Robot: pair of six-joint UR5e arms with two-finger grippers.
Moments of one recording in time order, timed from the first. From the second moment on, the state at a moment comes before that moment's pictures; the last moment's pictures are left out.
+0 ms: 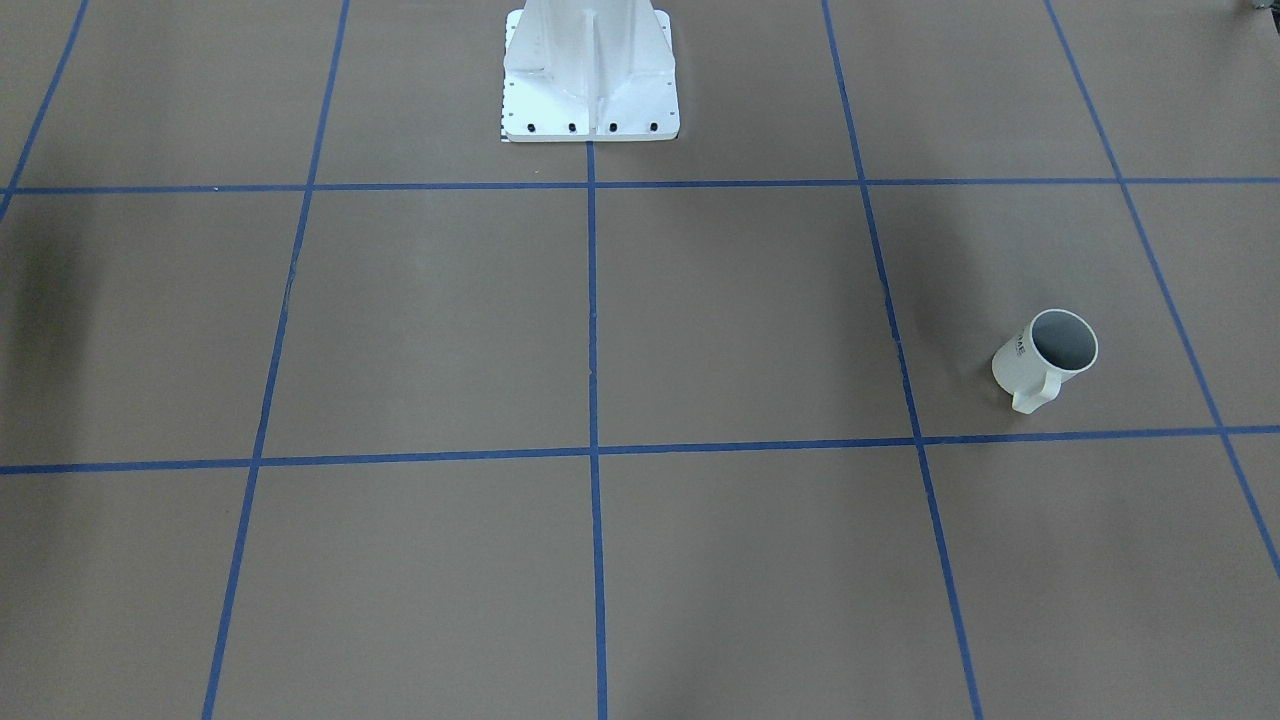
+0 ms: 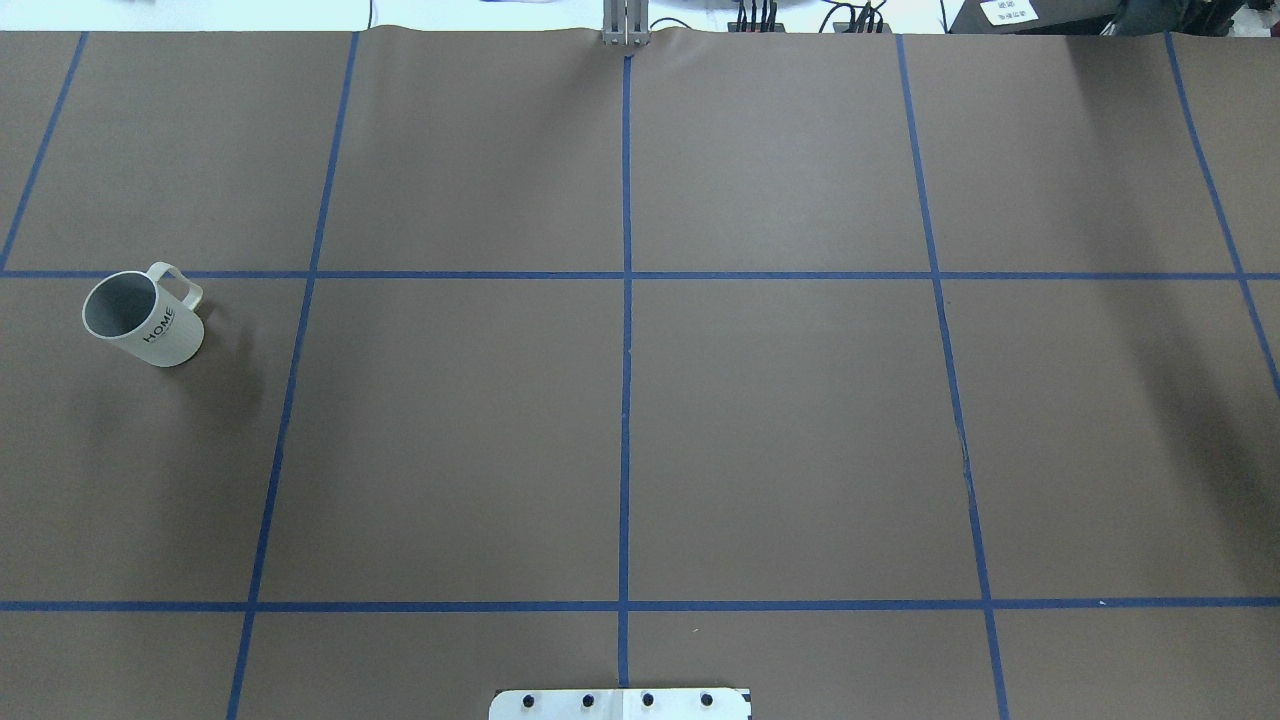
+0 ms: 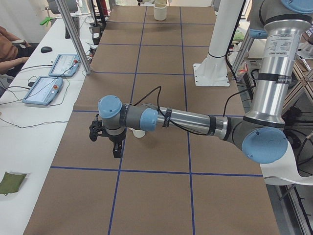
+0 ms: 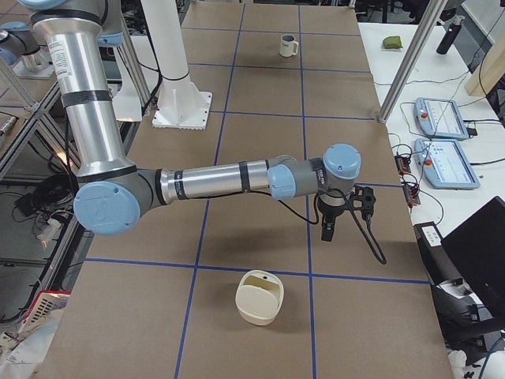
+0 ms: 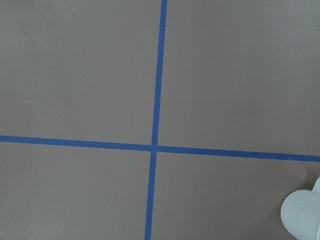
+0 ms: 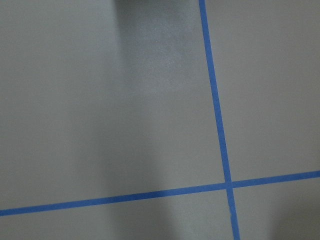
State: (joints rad) left arm -1.53 -1.71 -1.60 -1.56 -2.37 -0.20; right arm 1.50 -1.36 1.52 -1.51 2.36 0.37
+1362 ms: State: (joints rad) left arm -1.48 -1.67 -1.62 -1.71 -2.37 -0.23; right arm 1.49 -1.37 1.55 -1.47 2.39 0.37
